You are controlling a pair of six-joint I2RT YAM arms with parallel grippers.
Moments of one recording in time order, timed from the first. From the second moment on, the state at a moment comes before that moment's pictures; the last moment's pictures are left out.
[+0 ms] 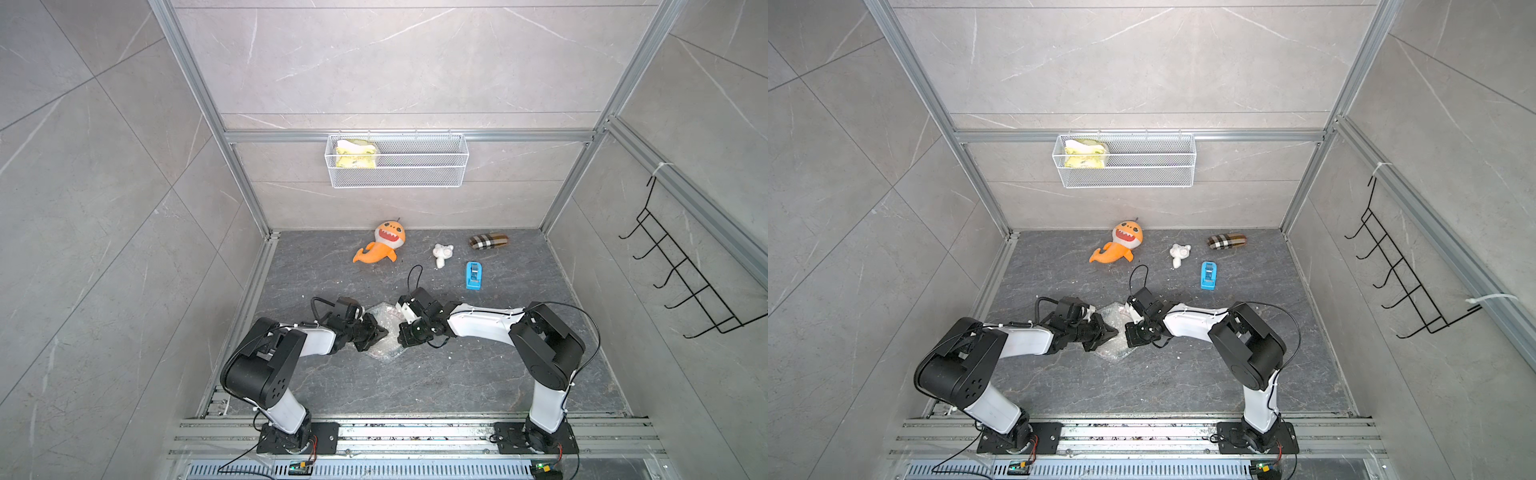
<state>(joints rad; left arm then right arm) -0.43 1.63 0.56 0.21 0.58 -1.16 0.79 1.89 1.11 -0.31 -0.31 0.48</state>
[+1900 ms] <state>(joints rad) -0.01 1.47 0.30 0.69 -0.16 -0.04 0.20 1.32 0.31 0.61 0.46 0.10</state>
